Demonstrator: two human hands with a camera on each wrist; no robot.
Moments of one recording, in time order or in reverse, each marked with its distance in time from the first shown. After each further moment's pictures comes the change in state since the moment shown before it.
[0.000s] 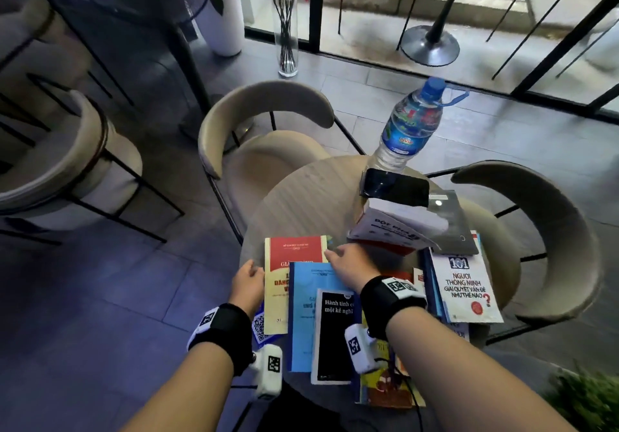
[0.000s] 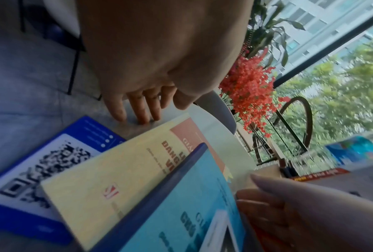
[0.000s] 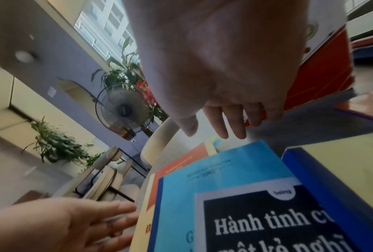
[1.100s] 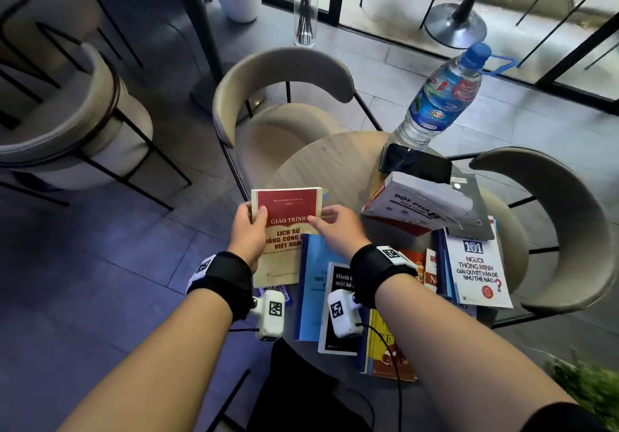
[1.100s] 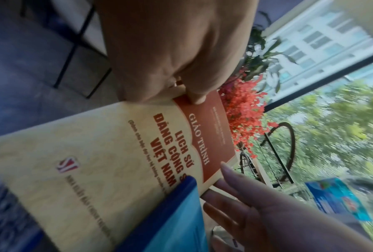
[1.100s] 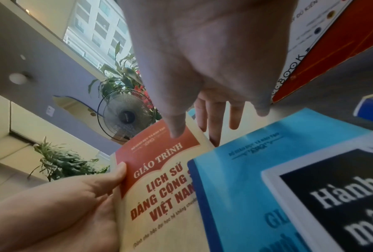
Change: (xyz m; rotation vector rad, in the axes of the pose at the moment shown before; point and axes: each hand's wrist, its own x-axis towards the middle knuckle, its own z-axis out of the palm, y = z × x) left_hand 0.001 0.030 -0.019 -0.313 0.027 0.207; right_hand -0.008 -0.043 0.032 0.207 0.049 -0.123
